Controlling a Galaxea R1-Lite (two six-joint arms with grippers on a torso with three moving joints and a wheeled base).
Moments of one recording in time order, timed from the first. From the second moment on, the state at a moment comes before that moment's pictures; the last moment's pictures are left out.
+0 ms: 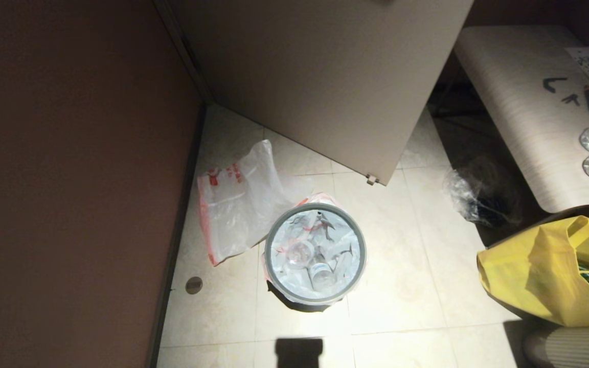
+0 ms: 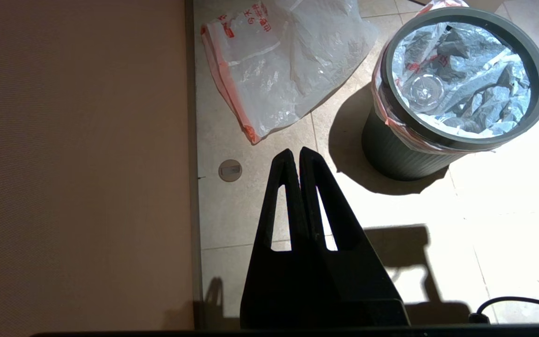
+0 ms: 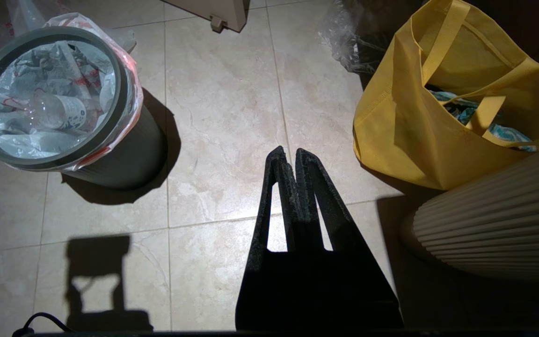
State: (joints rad) left arm 0.00 0.00 0.00 0.02 0.00 0.06; right arm 0.00 0.00 0.00 -0.01 -0.03 0.07
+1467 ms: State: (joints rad) left arm 0.00 0.00 0.00 0.02 0.00 0.06; right arm 0.00 0.11 -0.19 0.02 -0.01 -0.09
